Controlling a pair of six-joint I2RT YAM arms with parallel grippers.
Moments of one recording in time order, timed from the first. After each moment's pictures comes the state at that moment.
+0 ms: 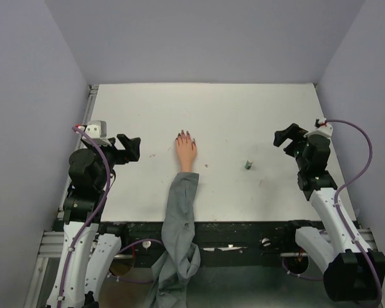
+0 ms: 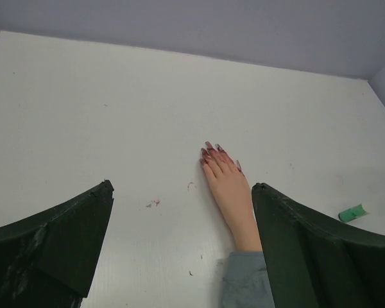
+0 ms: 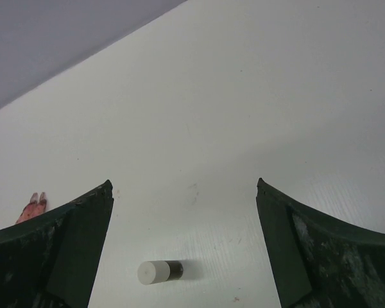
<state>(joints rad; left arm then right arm) -0.10 0.55 0.78 -0.33 0.12 -0.29 0.01 0.87 0.56 0.05 0.09 0.44</state>
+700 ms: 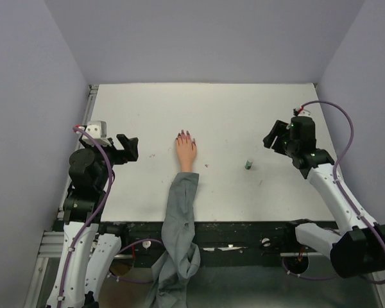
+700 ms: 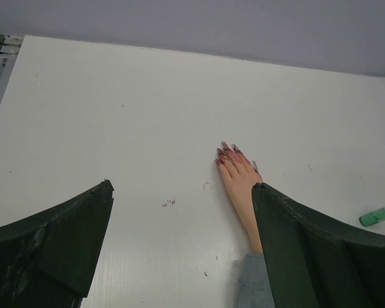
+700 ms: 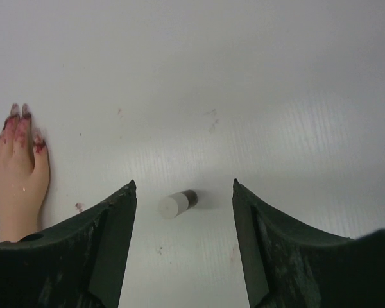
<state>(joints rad) -0.10 0.55 0.78 -0.34 0.07 -0.24 0.11 1.06 0.84 -0.37 0.04 0.43</state>
